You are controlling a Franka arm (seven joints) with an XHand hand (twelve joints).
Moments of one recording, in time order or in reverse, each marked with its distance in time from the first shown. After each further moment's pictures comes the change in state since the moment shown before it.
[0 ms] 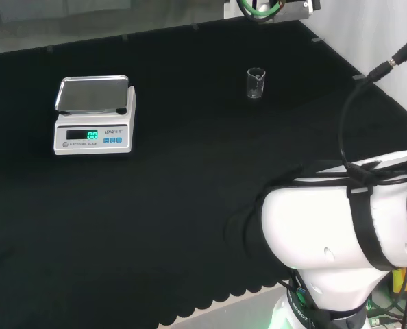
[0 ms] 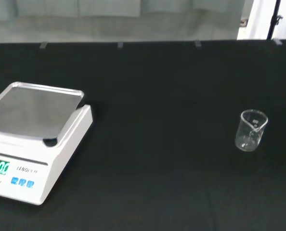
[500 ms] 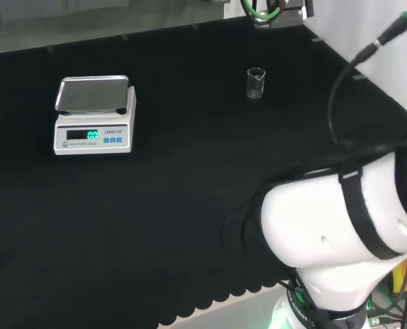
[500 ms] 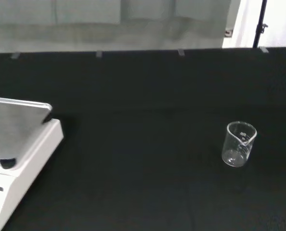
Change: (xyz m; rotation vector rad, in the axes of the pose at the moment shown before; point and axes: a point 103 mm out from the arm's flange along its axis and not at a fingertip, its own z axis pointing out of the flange) arm -0.029 0.065 0.042 -0.016 -0.007 0.039
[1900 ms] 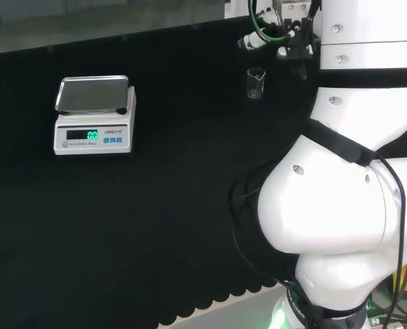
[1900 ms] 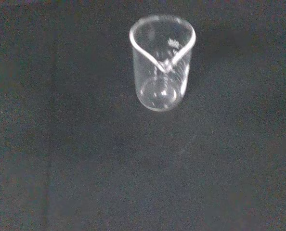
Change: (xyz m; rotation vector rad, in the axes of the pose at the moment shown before) arm -0.153 0.218 0.222 0.299 0.033 0.075
